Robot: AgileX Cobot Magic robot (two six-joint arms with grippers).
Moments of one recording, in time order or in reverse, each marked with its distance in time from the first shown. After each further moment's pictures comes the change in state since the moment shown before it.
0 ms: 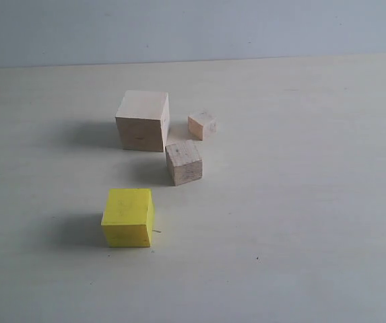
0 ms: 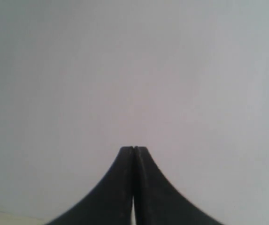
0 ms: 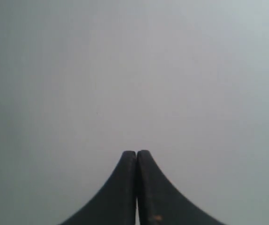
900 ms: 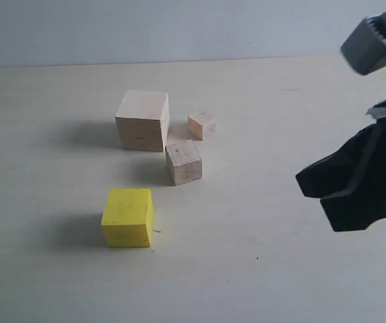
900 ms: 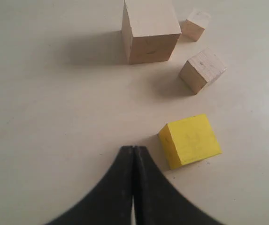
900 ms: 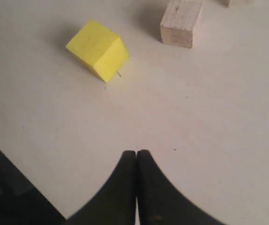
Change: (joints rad) left arm -0.379 0.781 -0.520 -0.080 0.873 0.184; right arm 0.555 0.838 -0.385 0.427 0.951 -0.517
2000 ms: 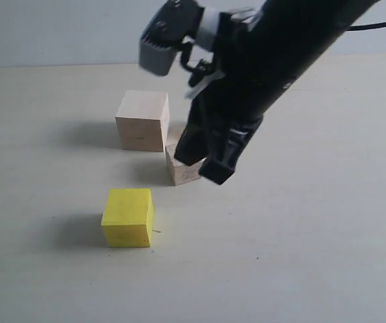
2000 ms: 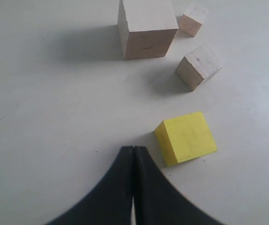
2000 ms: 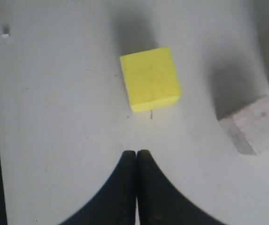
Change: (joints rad) left arm -0.004 0.015 -0.004 -0.019 0.007 0.000; right arm 0.093 0.640 -0.540 0.110 0.206 -0.691
